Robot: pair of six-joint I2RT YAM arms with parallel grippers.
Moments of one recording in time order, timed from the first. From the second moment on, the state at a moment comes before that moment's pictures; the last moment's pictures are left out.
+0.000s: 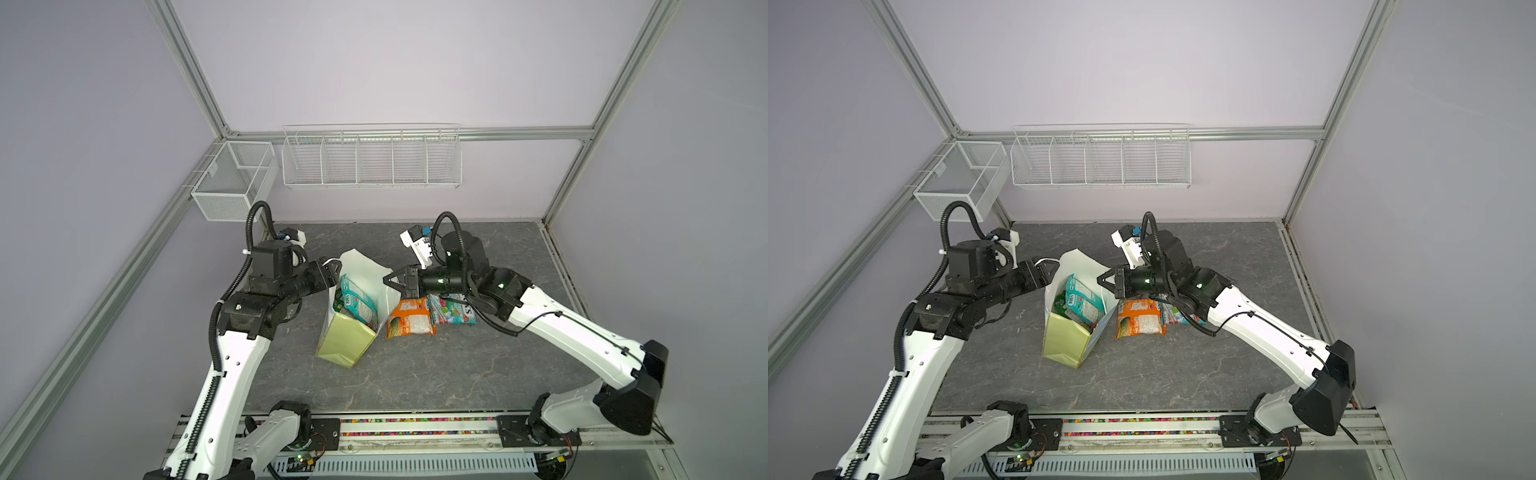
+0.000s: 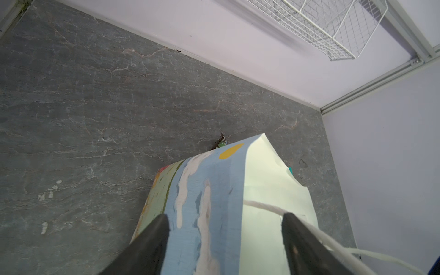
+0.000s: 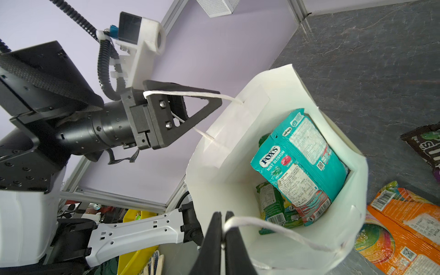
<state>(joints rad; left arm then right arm) -0.22 1.02 1.25 -0.82 0.21 -0.47 0.87 1.44 1.42 -0.36 -0.44 0.65</state>
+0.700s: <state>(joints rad) -0.22 1.03 1.17 -0.85 0.17 -0.43 0.87 1.44 1.44 -0.36 -0.43 0.65</state>
